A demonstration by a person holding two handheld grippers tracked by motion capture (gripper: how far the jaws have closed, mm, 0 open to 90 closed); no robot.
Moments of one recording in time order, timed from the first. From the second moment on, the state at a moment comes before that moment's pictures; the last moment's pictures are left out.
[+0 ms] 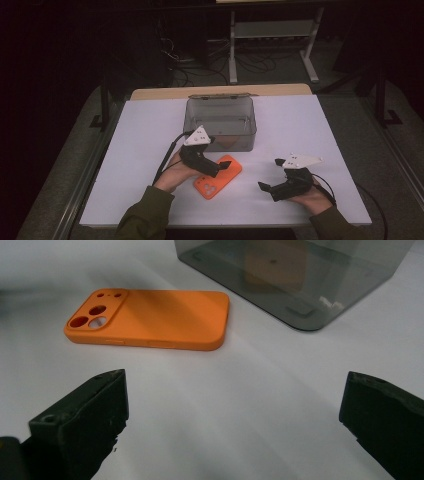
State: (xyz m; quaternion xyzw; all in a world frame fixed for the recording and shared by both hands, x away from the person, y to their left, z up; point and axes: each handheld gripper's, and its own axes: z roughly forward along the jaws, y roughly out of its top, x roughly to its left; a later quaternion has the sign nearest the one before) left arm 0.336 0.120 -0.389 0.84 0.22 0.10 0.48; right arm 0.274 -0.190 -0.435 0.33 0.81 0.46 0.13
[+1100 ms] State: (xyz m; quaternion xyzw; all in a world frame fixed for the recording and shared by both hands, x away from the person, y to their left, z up) left arm 0.329 0.114 -0.405 0.89 0.24 0.08 0.39; right arm 0.274 -0.190 -0.436 0.33 0.81 0.46 0.13
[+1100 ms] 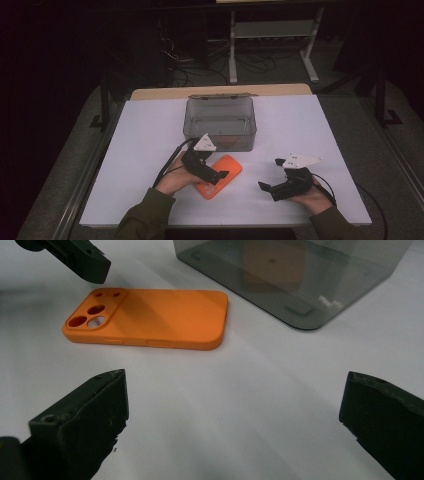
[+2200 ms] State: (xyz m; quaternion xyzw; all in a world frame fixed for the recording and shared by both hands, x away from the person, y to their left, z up) left arm 0.326 0.107 -0.423 0.91 0.25 0.07 0.33; right arm 0.274 -0.190 -0.436 0.33 0.81 0.46 0.13
